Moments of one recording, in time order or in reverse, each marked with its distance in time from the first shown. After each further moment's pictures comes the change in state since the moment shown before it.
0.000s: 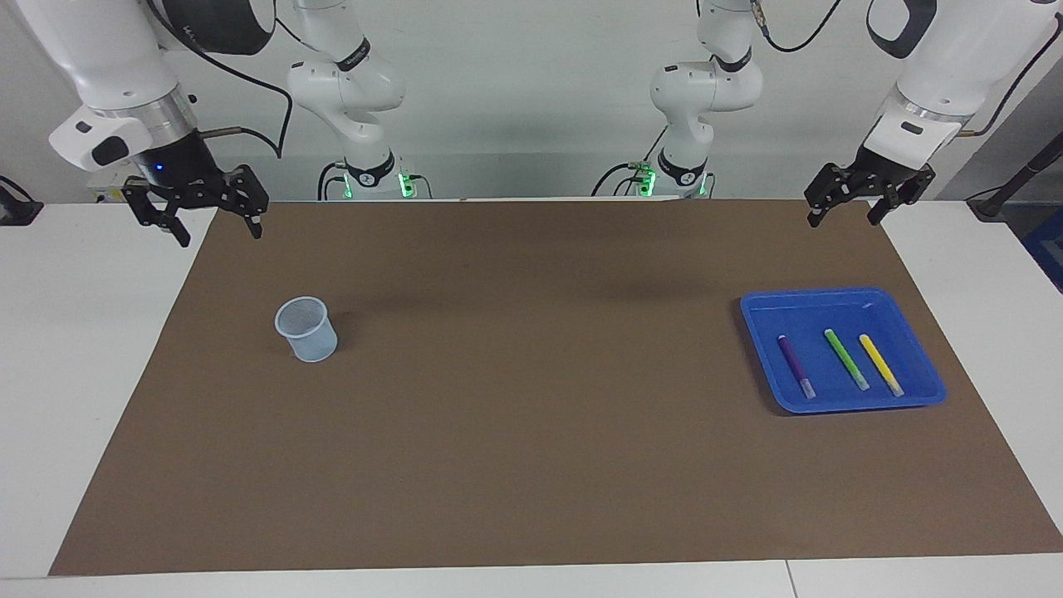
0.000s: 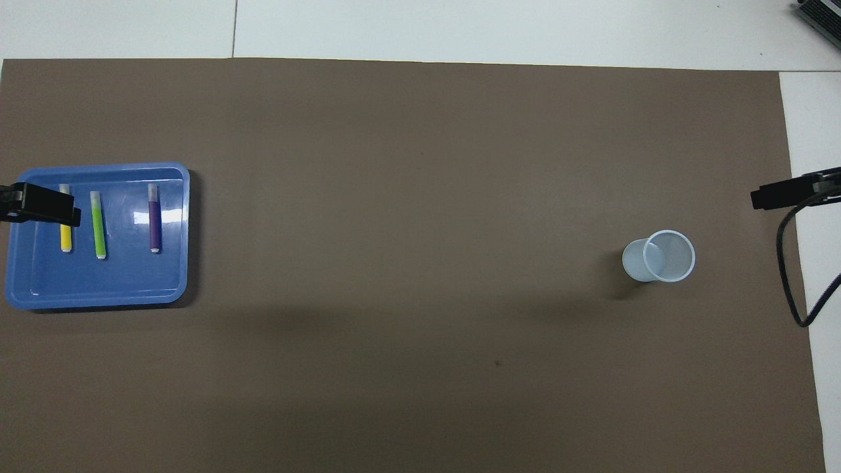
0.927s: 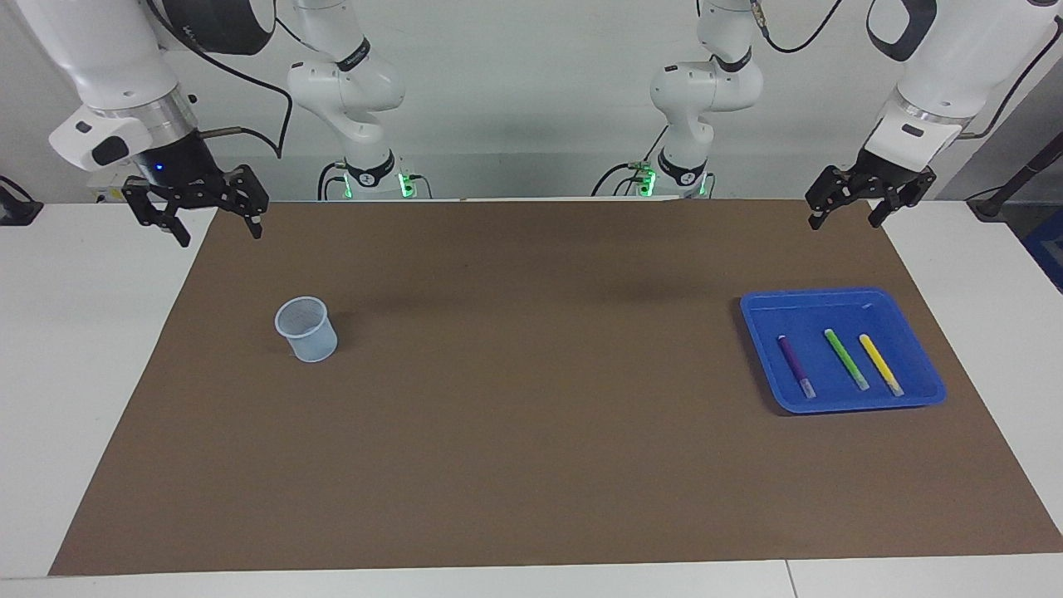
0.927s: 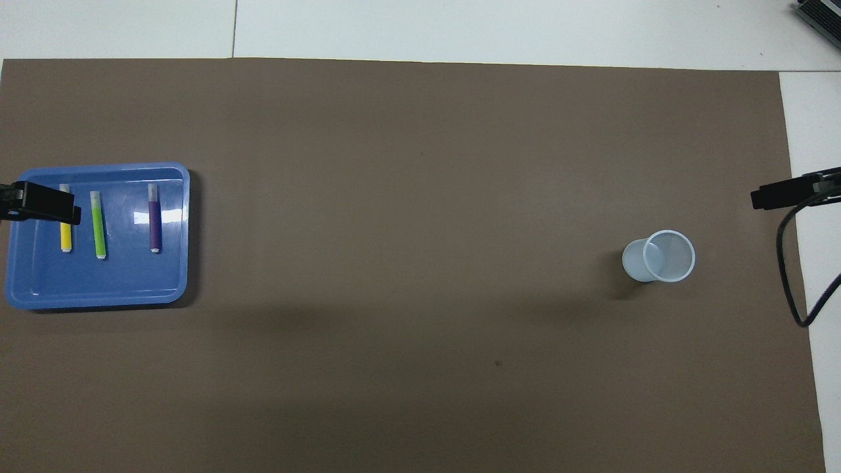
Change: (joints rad) left arm 0.000 0.000 0.003 -0.008 0.000 0.015 0.001; right arm 0.000 0.000 0.000 0.000 0.000 0.000 0.000
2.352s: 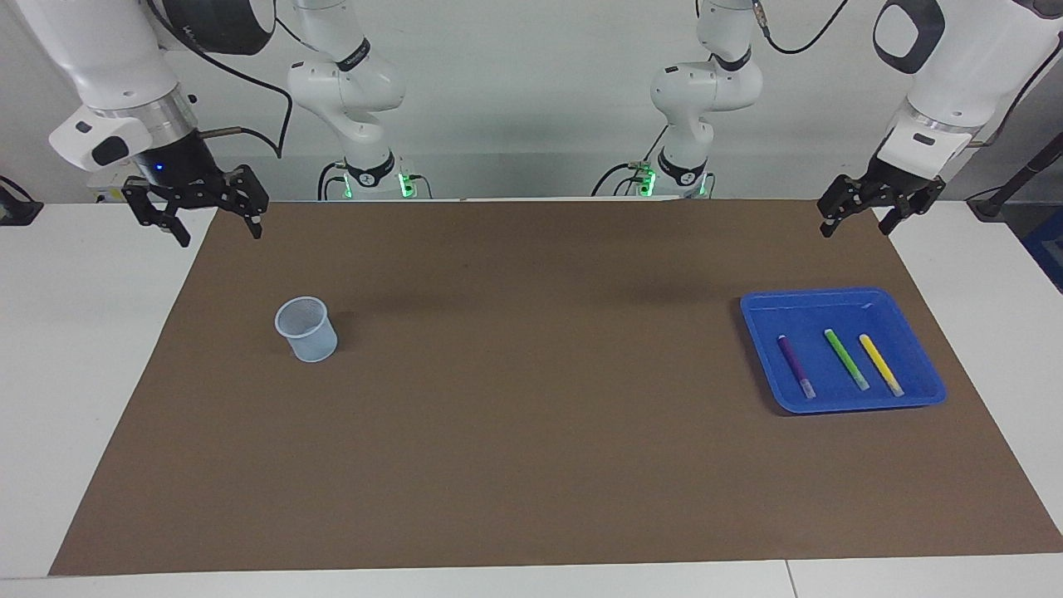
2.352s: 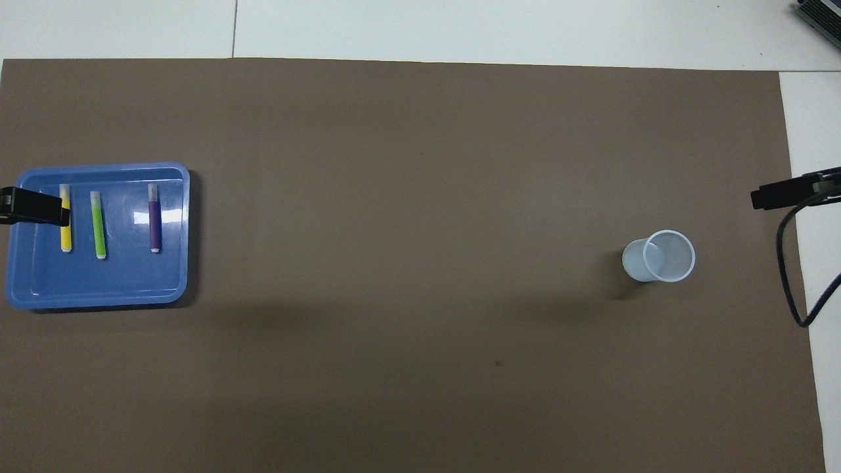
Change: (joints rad) left arm 0.044 -0.024 0.002 -0.077 0.000 0.080 0.038; right arm 0.000 0.000 0.000 0.000 0.000 0.000 0.000
